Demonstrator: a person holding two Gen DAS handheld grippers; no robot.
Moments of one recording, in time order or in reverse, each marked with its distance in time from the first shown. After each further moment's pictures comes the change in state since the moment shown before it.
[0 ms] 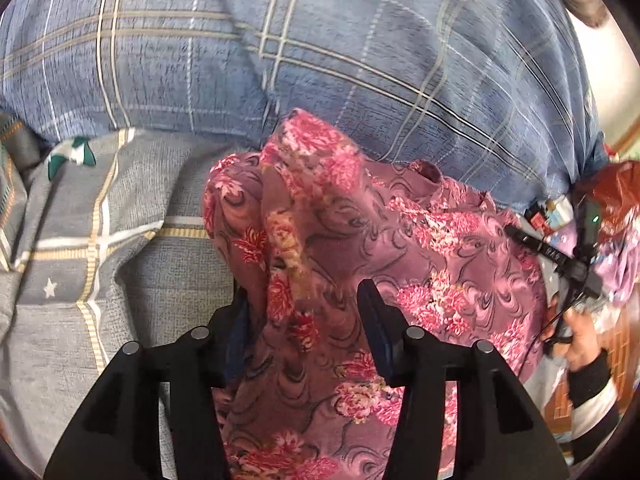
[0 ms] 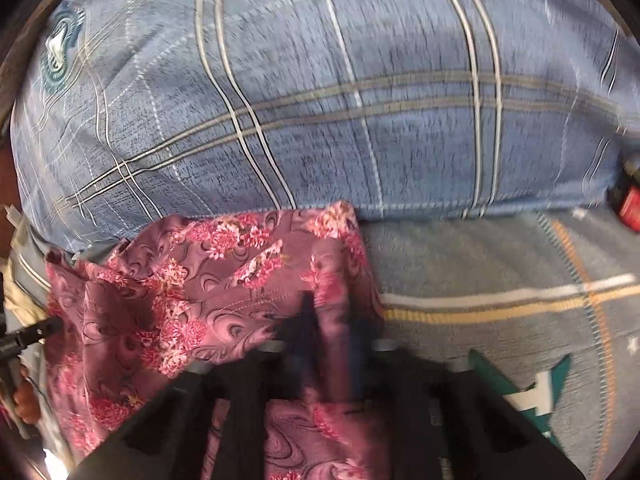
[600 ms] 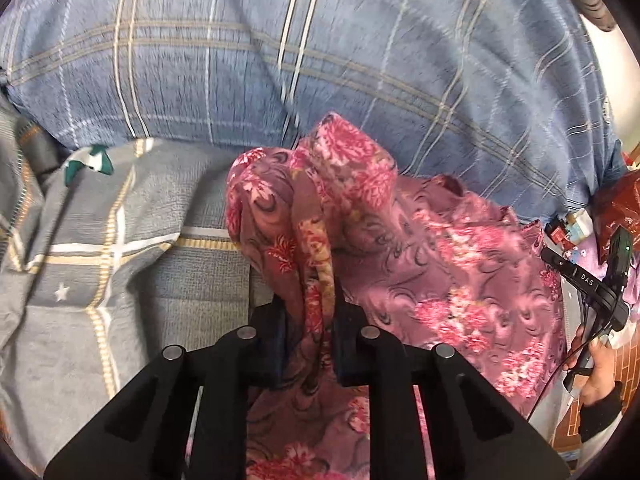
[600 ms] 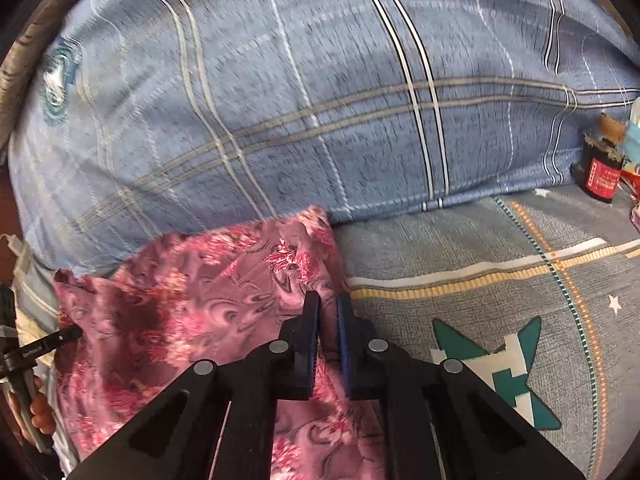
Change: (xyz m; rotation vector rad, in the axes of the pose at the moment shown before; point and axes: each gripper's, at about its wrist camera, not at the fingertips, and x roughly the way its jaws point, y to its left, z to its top) left arm -0.002 0.001 0.008 -0.040 -0.056 0.070; right arm -0.030 -0.016 -0.019 0.097 -0.075 -0.011
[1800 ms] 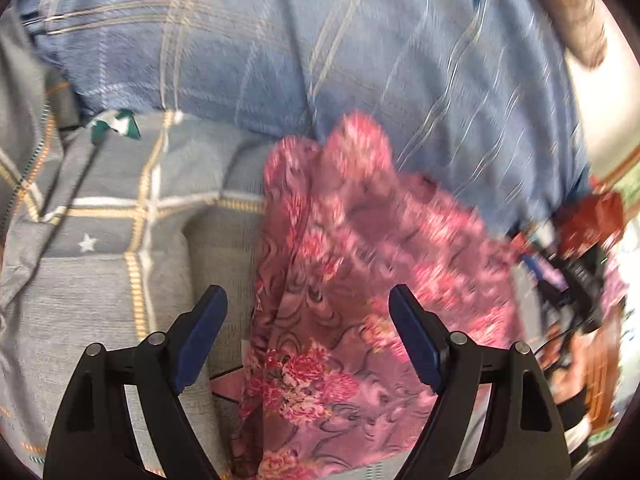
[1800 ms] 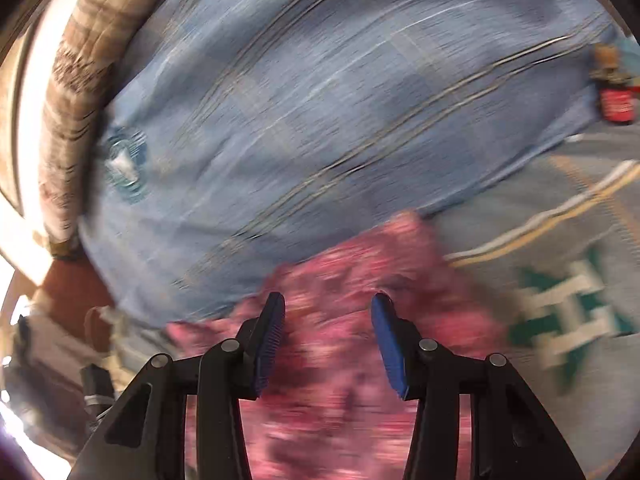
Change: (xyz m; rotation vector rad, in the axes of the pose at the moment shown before) left arm -0.032 0.049 -0.027 -0.068 0.055 -0.117; right arm -0.043 0.001 -0.020 0.278 -0.077 0.279
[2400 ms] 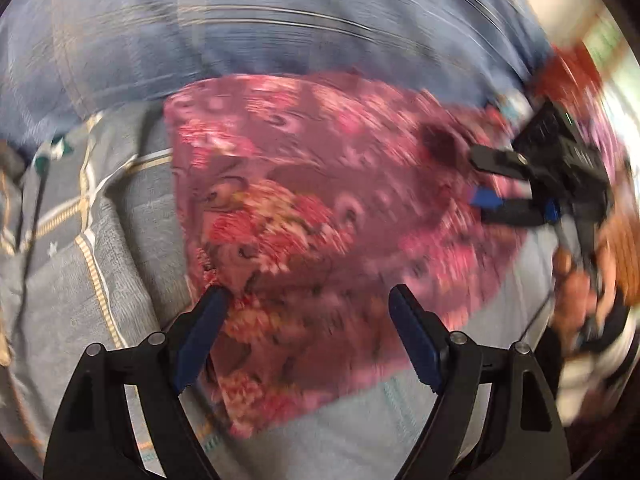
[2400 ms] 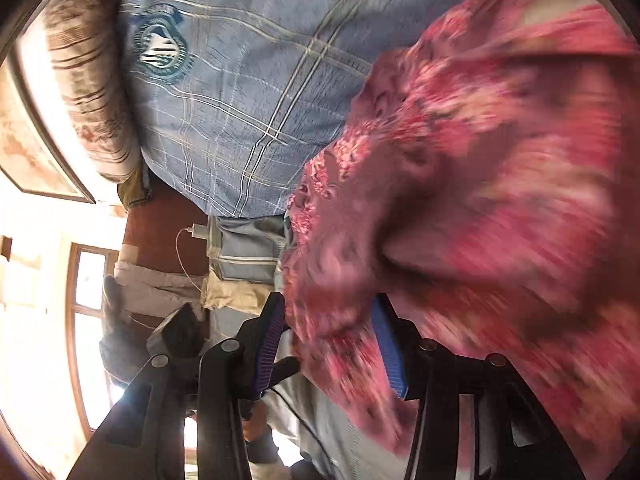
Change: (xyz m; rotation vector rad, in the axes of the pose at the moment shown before) left arm 0.003 -0.046 -0.037 0.285 0.141 -0.023; right arm 0.094 0.078 -0.098 0.204 0.466 0.437
